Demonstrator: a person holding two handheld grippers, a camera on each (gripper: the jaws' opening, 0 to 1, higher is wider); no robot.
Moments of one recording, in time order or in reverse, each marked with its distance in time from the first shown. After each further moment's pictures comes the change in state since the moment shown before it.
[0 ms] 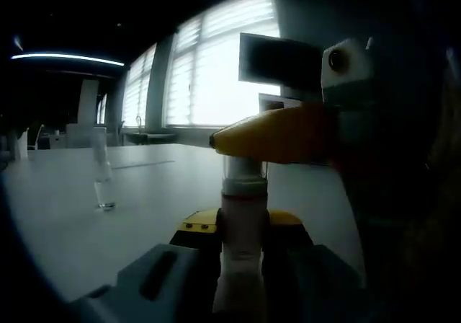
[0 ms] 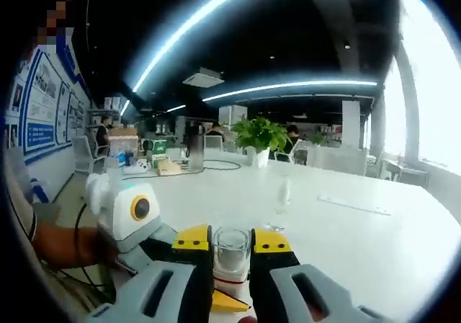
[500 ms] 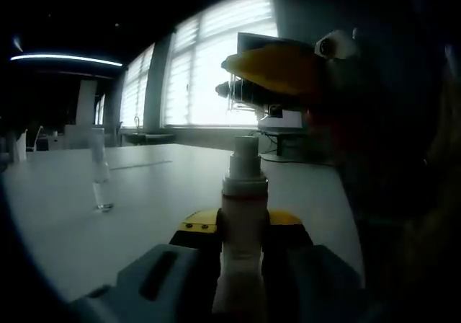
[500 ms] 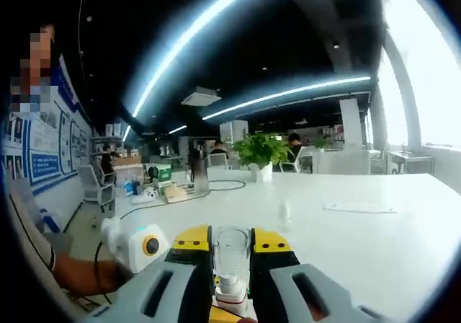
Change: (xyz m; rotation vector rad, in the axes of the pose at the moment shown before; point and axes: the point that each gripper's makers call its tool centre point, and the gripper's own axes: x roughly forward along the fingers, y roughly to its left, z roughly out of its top) left arm 0.000 -0.005 -0.001 0.010 0.000 -0.011; right arm -0.013 -0.016 0.040 0.159 -0.101 0.053
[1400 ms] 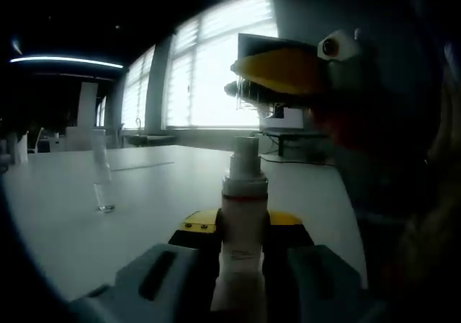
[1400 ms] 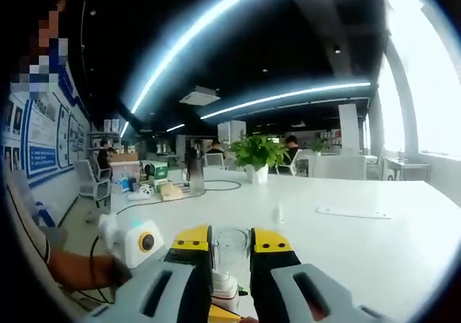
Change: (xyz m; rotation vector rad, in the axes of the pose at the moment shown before) left arm -0.001 0.003 0.000 0.007 -0.006 0.010; right arm -0.010 -0.005 0.001 -0.030 -0.004 -0.035
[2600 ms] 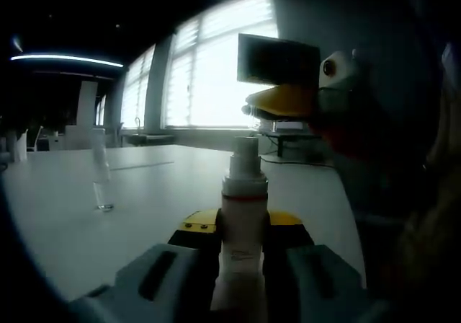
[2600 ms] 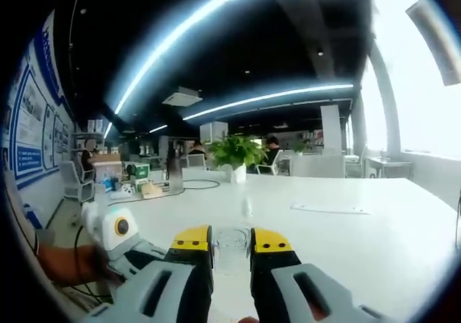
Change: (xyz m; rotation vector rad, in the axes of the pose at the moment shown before) left arm 0.000 0.002 0.001 -0.009 -0.001 -0.003; right arm -0.021 -0.044 -0.012 0.006 -0.002 -0.118
